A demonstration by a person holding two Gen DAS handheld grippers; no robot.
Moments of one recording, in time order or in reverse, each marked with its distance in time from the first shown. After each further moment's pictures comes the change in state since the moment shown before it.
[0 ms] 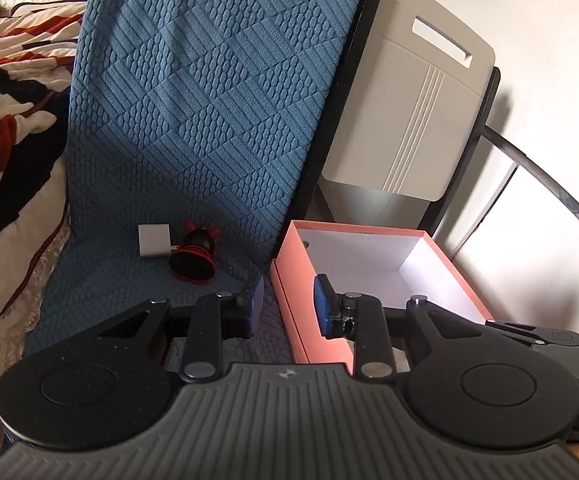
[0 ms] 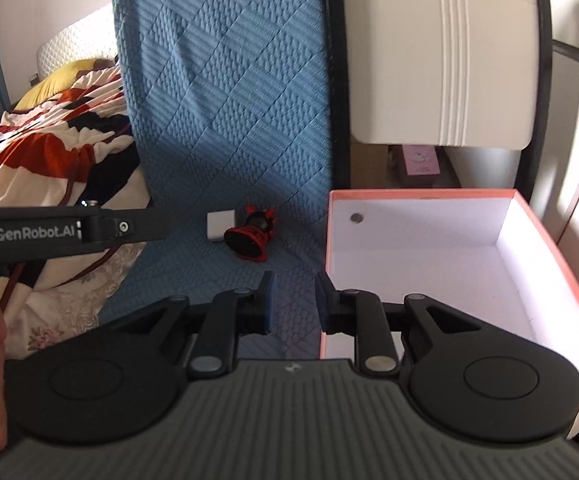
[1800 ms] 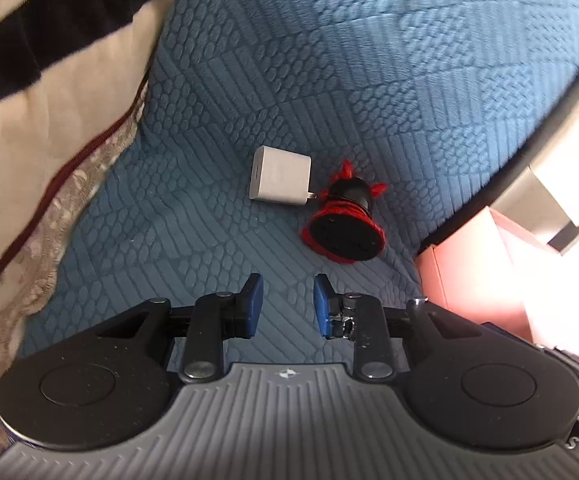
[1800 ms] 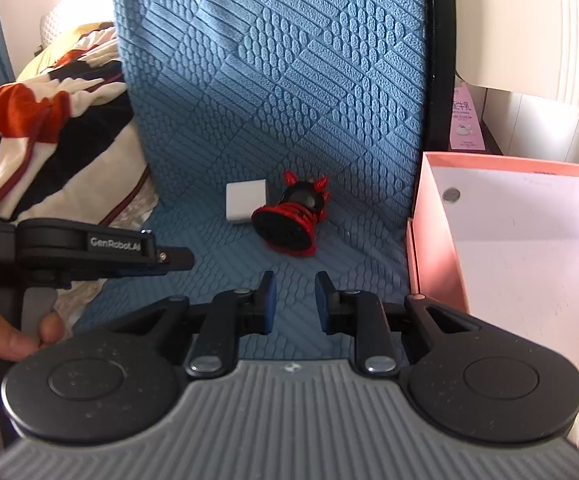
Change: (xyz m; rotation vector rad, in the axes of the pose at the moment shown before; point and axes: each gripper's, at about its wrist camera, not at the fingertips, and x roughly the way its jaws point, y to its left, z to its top) left arm 0.163 0.172 -0.003 -0.292 0.211 0.105; right arm 0.157 0.044 0.000 -0.027 0.076 0.046
